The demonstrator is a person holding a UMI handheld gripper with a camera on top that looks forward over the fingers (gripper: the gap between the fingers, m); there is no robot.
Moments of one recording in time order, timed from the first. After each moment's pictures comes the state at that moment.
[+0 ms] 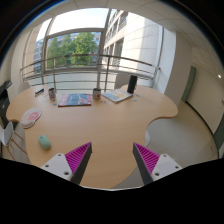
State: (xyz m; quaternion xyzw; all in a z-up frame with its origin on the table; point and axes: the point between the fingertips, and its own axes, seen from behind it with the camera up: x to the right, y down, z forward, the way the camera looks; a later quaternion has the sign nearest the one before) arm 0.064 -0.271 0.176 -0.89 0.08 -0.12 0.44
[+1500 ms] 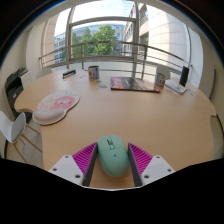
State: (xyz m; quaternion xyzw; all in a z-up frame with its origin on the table) arm -0.237 -0.092 -0.018 -0.91 0.00 -0.02 0.42
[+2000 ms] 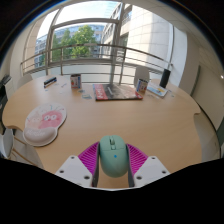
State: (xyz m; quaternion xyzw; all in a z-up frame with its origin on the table) arm -0.226 -0.075 0.031 -0.90 0.08 -0.11 0.42
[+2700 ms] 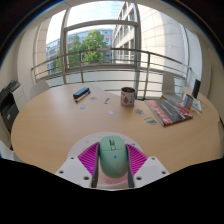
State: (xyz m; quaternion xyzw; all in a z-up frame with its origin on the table) arm -0.463 0.119 0.038 -0.89 0.06 -0.03 0.45
